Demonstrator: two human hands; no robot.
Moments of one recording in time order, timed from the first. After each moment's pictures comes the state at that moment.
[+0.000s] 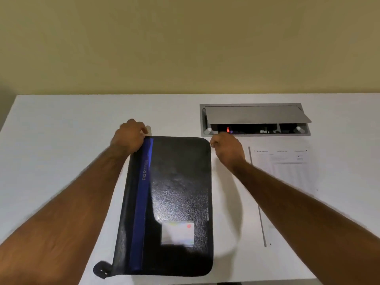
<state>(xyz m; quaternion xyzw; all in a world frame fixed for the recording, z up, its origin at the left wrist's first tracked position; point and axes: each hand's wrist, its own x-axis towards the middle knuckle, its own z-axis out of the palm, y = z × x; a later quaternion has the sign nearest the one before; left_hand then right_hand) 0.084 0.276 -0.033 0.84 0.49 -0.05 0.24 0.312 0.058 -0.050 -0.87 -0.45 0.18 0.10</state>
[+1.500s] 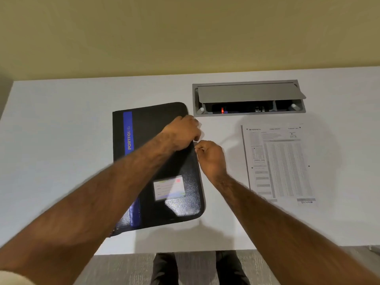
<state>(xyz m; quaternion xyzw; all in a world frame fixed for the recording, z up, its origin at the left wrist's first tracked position) 0.187 0.139 -0.006 0.97 0.10 -0.20 0.06 0.233 -0.004 -0.061 -0.85 -0.31 0.26 0.33</state>
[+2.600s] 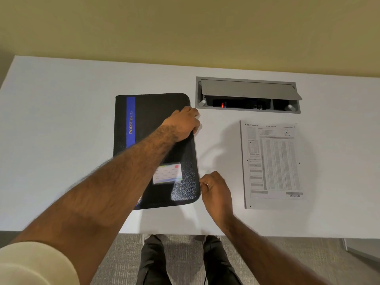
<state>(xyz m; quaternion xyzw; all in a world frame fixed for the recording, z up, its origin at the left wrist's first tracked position) 0.169 0.120 0.005 0.96 0.20 -0.18 0.13 0.170 -0.127 -0.065 -0.86 -0.38 0.25 0.23</state>
